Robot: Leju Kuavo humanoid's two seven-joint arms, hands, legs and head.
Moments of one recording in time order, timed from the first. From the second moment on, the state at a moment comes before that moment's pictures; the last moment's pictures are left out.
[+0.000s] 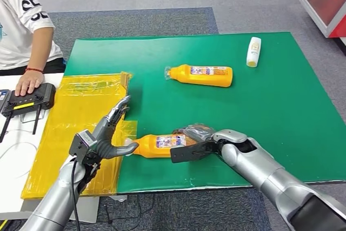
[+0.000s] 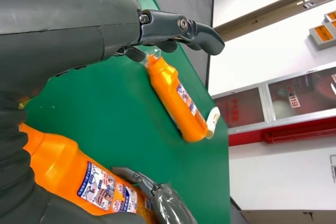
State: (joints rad) left arm -0.27 0.01 -0.30 -1.22 -0.22 -0.30 -0.56; right arm -0.67 -0.14 0.91 -0.91 0.46 0.25 -0.28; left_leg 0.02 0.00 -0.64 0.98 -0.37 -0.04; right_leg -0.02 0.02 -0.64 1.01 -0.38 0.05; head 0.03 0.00
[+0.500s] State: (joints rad) left arm -0.26 0.02 -0.30 -1.22 -0.21 -0.30 -0.56; right arm -0.54 -0.19 0.72 -0.98 0.19 0.27 -0.44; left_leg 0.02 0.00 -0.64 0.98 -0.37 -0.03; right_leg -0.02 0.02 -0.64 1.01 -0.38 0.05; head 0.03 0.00
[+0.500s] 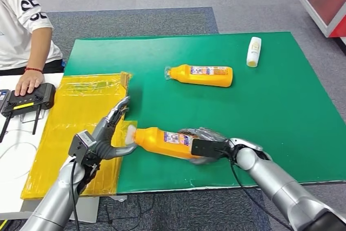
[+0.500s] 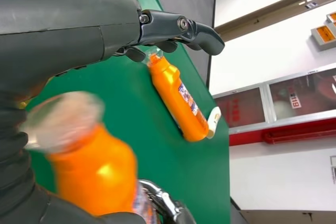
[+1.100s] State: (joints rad) left arm -0.20 0.02 -0.29 -1.23 -0.17 -0.30 -0.56; right arm -0.34 -0.18 0.40 -1.12 0.11 0.32 -0.47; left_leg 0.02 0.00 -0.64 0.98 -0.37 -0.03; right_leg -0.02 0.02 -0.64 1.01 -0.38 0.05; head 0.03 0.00
